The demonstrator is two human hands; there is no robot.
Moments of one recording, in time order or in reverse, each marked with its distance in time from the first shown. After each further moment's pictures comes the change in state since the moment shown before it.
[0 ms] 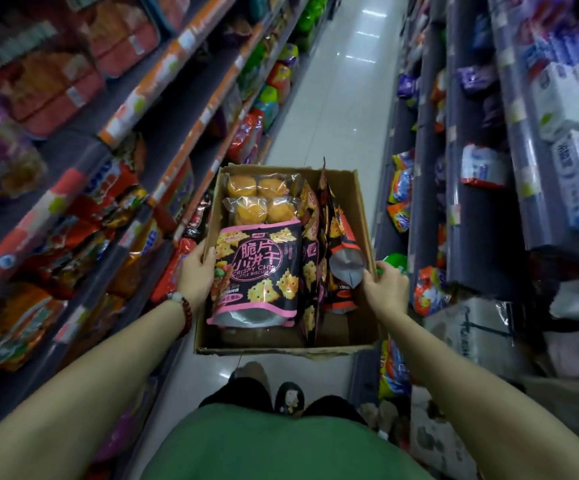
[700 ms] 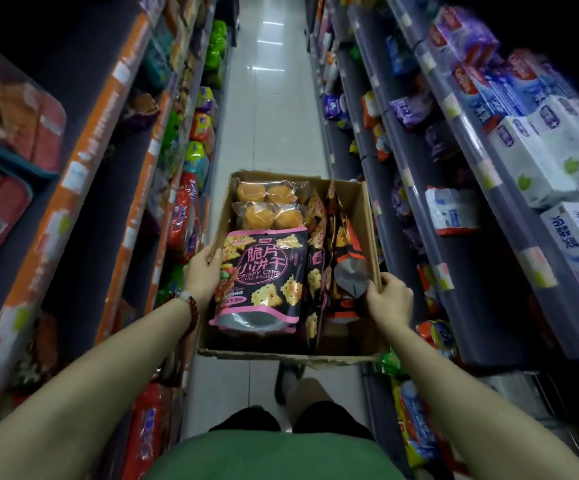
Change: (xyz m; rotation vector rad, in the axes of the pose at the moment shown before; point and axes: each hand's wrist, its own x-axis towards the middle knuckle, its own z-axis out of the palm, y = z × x) left_hand 0.308 0.168 0.090 0.056 -0.322 0.121; right_hand 0.224 -0.092 0.008 0.068 0.203 0.303
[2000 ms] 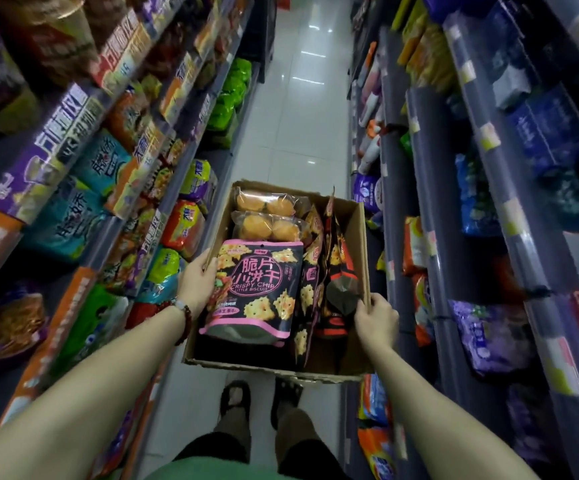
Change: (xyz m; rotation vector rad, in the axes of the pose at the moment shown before) left_hand 0.637 0.260 0.089 0.084 0.114 -0.127; right_hand 0.631 -0.334 0.127 -0.045 -0.125 0.012
